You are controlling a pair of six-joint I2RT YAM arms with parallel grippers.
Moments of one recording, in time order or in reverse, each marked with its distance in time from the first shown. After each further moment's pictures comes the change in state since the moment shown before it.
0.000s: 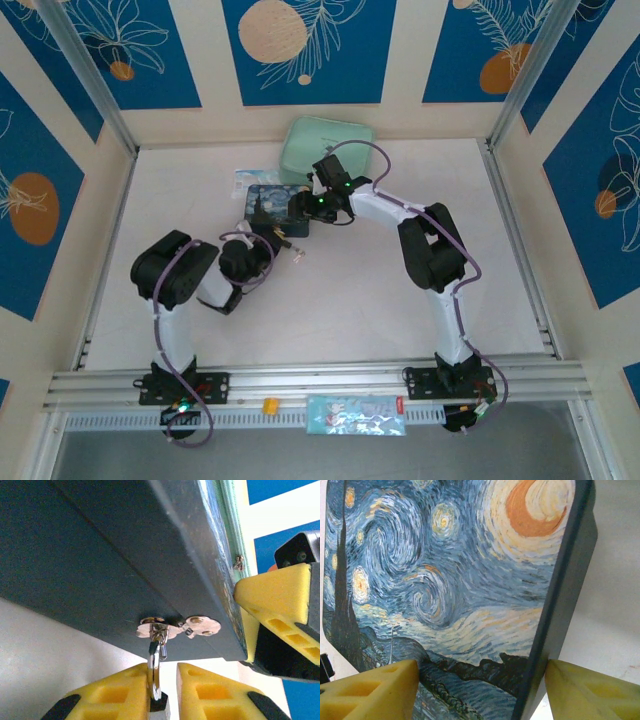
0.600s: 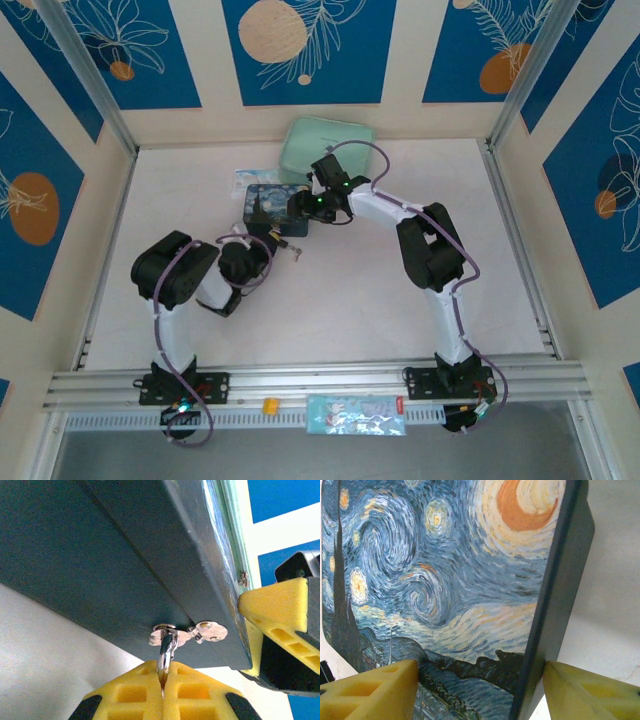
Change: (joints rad) left arm -0.003 0.000 -0.026 0.029 -0.084 -0.013; right arm 0.003 0.013 0.018 -0.012 0.008 0.036
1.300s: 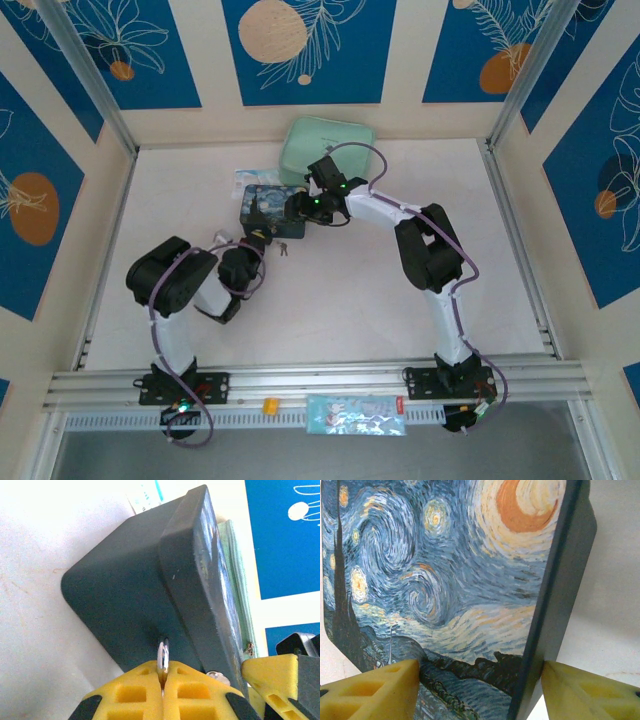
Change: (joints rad) left arm -0.044 -0.067 -0.061 -0.004 -0.332 -0.129; right arm 0.013 0.000 -0.001 0.004 0.004 0.035
